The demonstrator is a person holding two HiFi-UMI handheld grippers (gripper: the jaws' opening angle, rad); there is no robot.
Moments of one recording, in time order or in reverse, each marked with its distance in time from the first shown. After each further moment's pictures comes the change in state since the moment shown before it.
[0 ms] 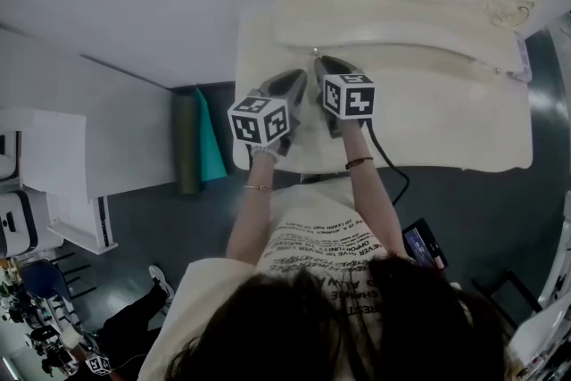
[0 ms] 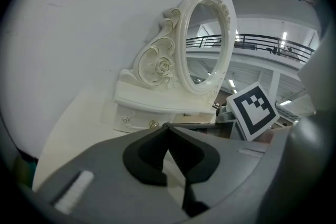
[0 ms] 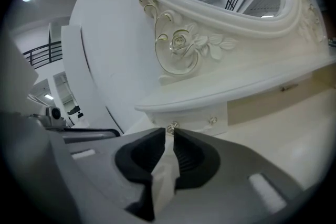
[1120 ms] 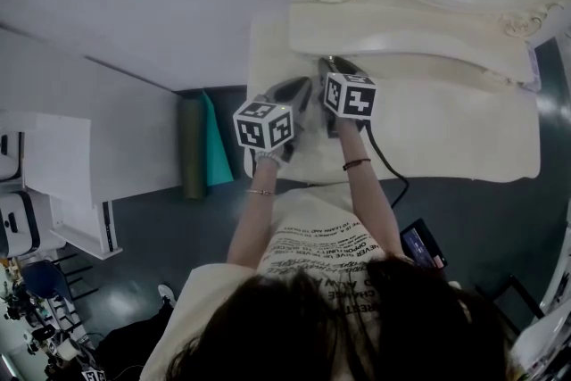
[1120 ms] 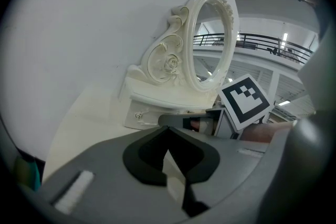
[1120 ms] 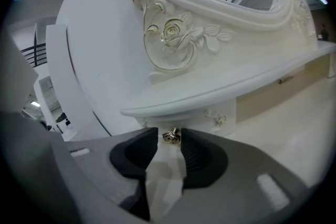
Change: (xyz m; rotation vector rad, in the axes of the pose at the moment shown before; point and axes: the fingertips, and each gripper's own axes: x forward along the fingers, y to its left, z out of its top) left arm -0.001 0.028 -0.007 -0.008 0.027 -0.015; right arm 0.032 -0.005 0.004 0.075 -0.011 -0.112
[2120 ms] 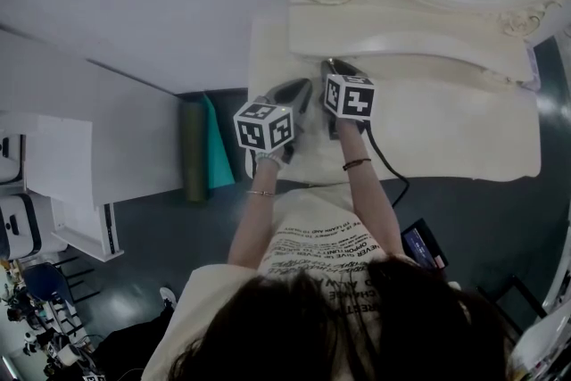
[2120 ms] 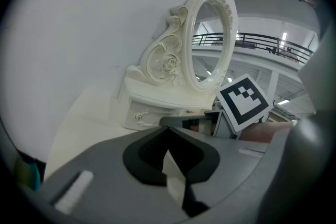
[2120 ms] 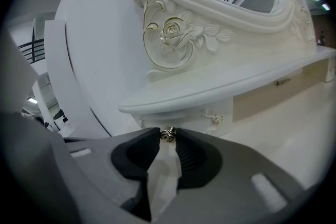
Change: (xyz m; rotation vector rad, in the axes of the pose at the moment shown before) left arm -0.003 -0.001 0.000 0.008 0.003 -0.004; right arm -0.002 -0.003 -0.004 -0.018 0.025 -0.030
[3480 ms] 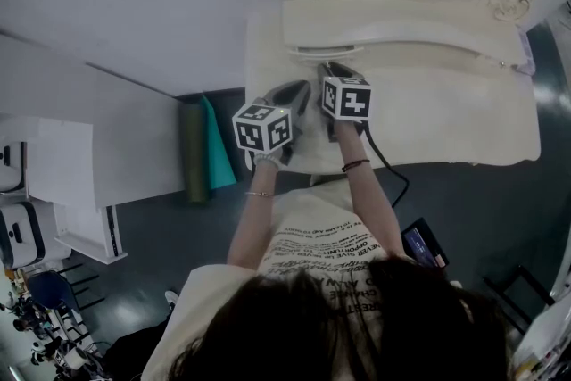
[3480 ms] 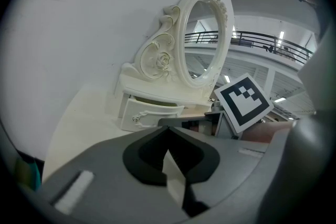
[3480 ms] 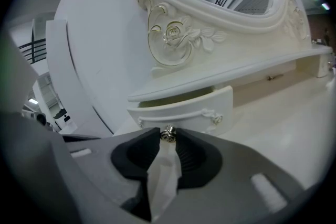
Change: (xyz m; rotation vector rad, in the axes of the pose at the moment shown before) left arm -0.015 -0.019 -0.016 0.017 0.026 -0.028; right arm -0.024 0.006 -0.022 0.008 0.012 -0.003
